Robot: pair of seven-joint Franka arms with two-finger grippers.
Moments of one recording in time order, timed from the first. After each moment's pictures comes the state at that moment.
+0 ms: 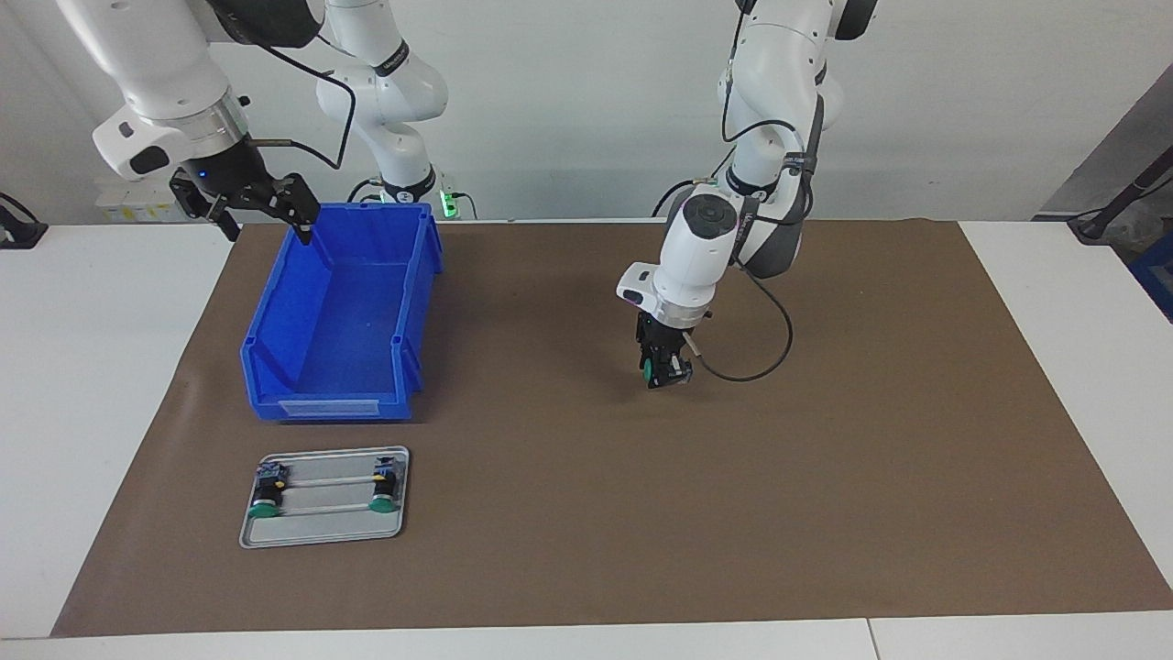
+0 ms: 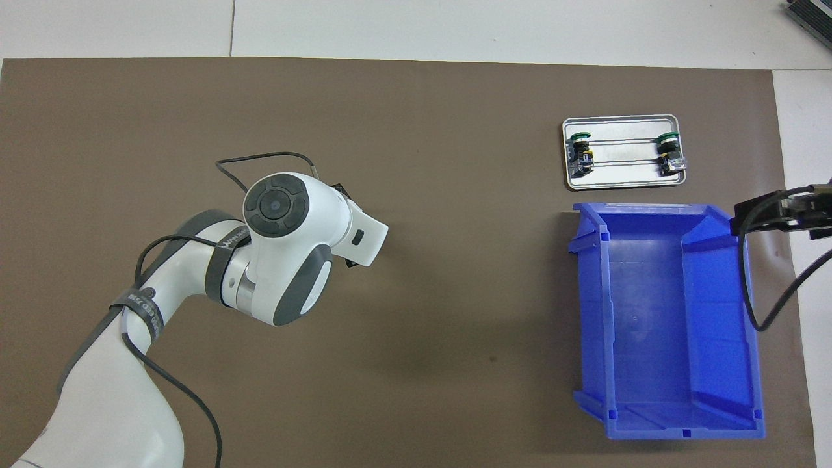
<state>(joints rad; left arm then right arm) -0.45 0.29 -0.08 -1.92 -0.11 2.36 0.85 0.05 -0.03 -0.07 -1.58 -0.04 1.50 0.05</state>
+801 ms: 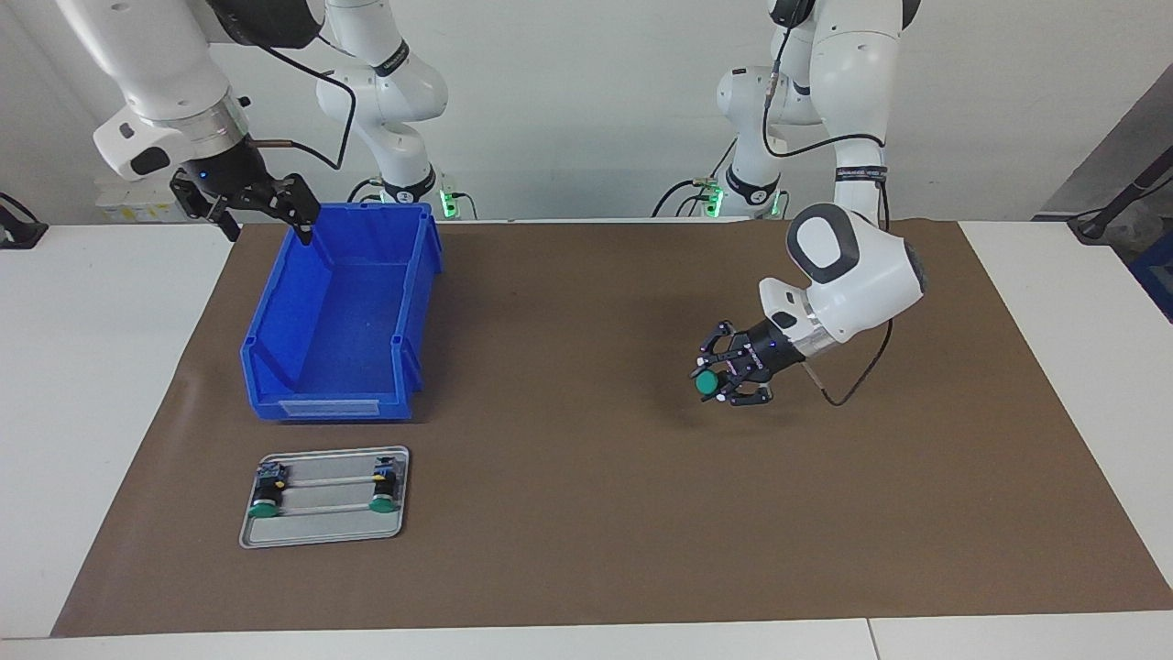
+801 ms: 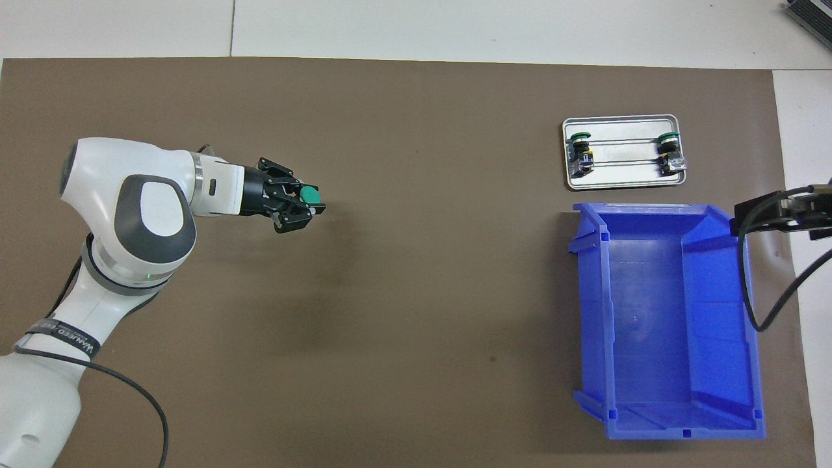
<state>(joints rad) -0.15 0.27 -0.07 -1.96 -0.98 2.20 1.48 0.05 -0.03 -0.07 -1.58 -0.04 1.50 0.05</state>
